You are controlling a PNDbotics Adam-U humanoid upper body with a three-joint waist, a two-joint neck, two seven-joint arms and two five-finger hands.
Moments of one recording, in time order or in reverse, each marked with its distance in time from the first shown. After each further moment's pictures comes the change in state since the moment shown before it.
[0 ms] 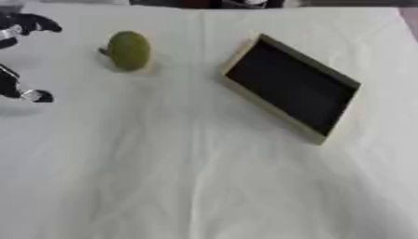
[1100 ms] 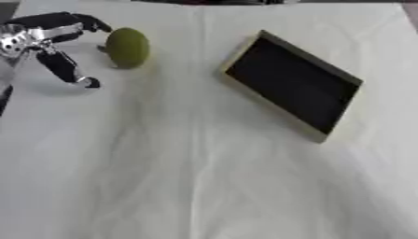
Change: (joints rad) left arm -0.198 -0.196 0.001 0.286 -0.172 -0.081 0.002; right arm -0.013 0.001 0.010 0.000 -0.012 -0.002 0.011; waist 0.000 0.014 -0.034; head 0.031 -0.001
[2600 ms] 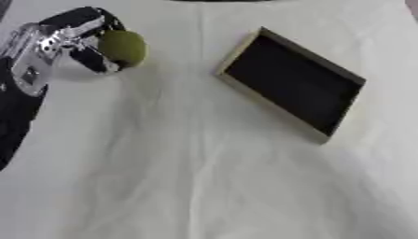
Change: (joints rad) left arm -0.062 -0.068 0.043 0.106 -0.156 0.051 0.322; right arm -0.017 0.017 0.009 0.000 -0.014 0.003 0.015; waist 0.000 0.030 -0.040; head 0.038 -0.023
